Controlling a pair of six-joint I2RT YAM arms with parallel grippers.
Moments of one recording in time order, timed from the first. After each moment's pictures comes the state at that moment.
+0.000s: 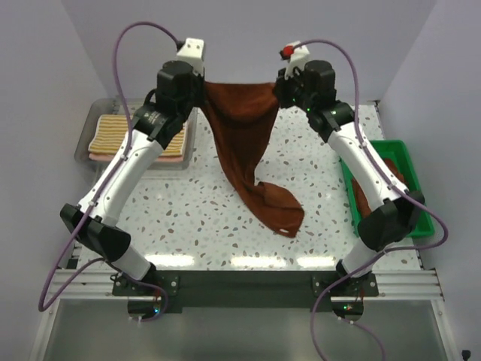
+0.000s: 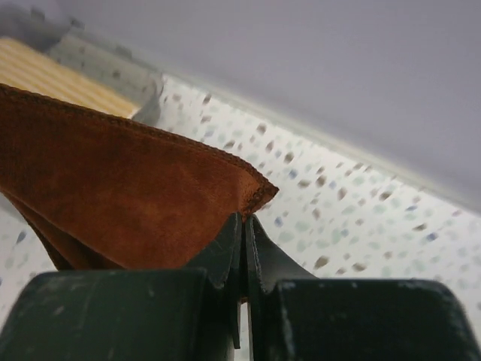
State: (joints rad) left arm -0.50 1.57 1.76 -0.49 -0.35 -0.08; right arm 0.41 1.68 1.74 -0.37 -0.08 0.00
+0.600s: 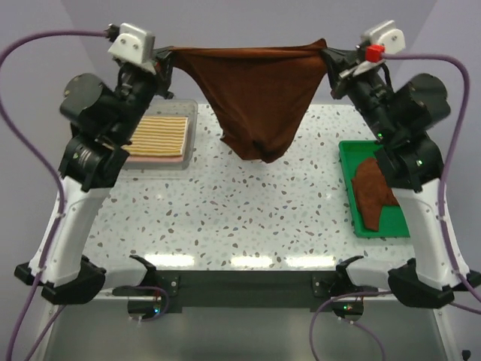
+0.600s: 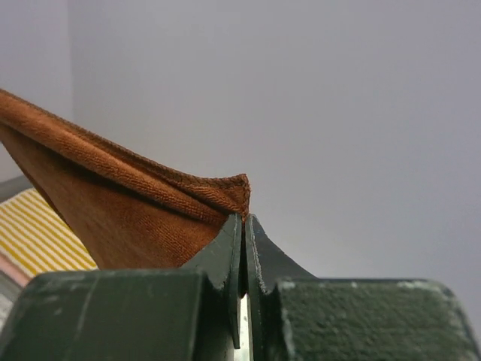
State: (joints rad) left arm -0.50 1.29 1.89 -0.32 -0.13 0.14; right arm 0.42 1.28 1.89 -0.32 -0.05 -0.23
